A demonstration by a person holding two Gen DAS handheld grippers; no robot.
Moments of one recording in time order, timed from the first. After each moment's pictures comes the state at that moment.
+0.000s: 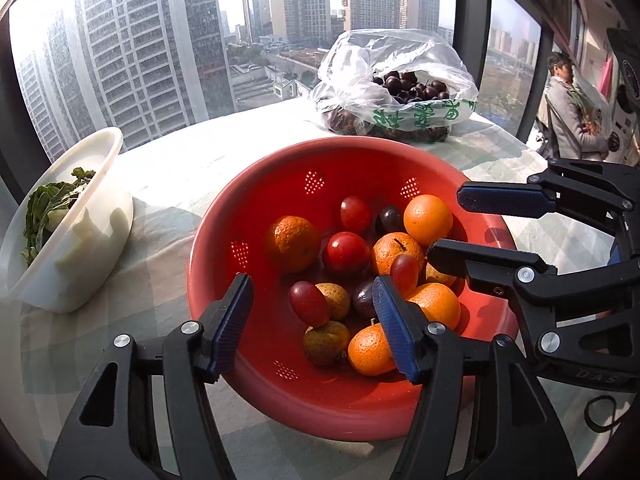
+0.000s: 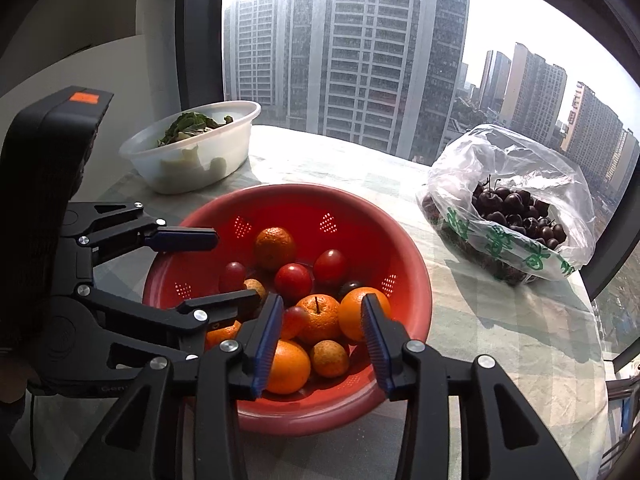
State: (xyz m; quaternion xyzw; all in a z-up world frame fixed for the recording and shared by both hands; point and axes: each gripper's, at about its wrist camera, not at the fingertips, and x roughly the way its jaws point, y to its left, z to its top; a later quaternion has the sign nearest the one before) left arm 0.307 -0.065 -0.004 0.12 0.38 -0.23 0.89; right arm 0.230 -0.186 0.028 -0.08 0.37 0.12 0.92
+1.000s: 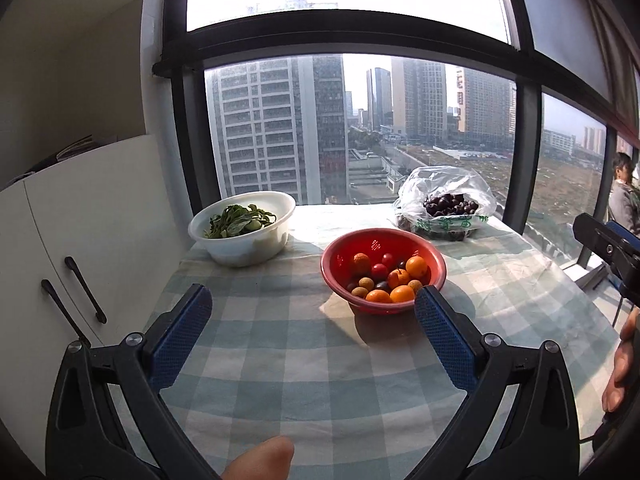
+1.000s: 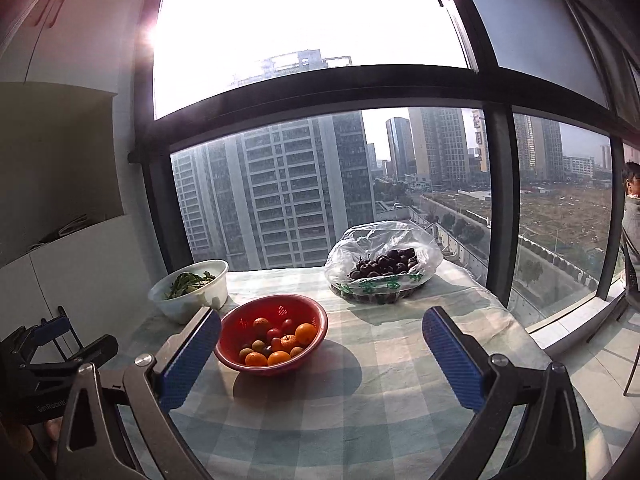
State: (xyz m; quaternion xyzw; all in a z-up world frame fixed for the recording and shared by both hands) left arm 0.028 -0.013 0.122 0.03 0.22 -0.03 0.98; right arm -0.007 -0.243 0.143 0.06 0.17 -0.01 0.98
